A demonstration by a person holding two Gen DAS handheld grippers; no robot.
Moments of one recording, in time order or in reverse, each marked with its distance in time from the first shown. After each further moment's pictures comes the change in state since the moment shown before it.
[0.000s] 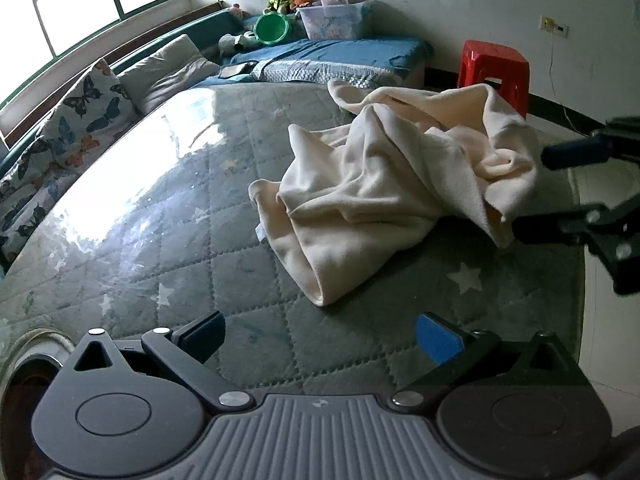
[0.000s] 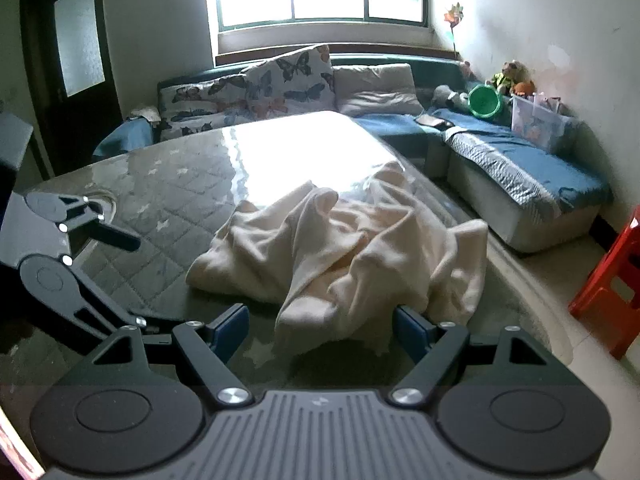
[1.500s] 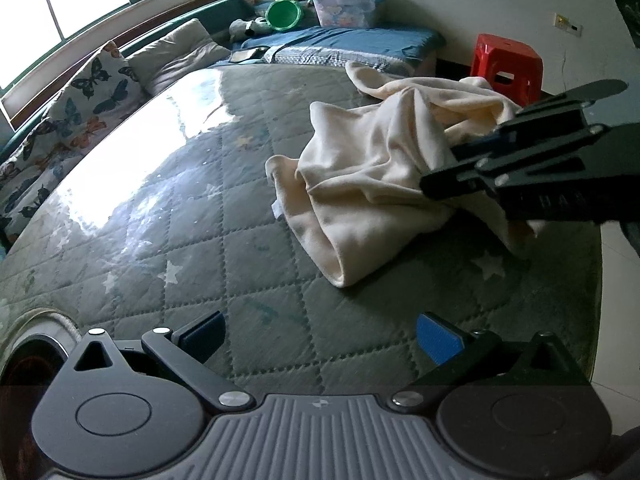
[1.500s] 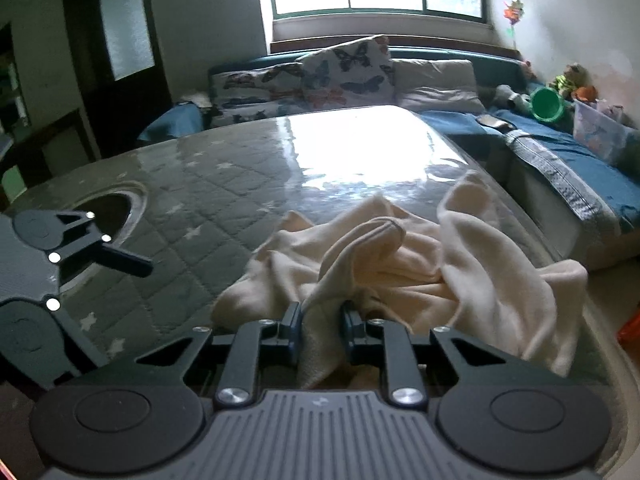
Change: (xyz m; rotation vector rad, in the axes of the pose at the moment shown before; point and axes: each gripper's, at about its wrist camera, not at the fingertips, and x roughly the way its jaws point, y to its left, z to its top) left arm 0.007 0.012 -0.010 -0.030 0.036 0.014; right arm 0.070 0.017 0.025 -0.078 0.033 0.173
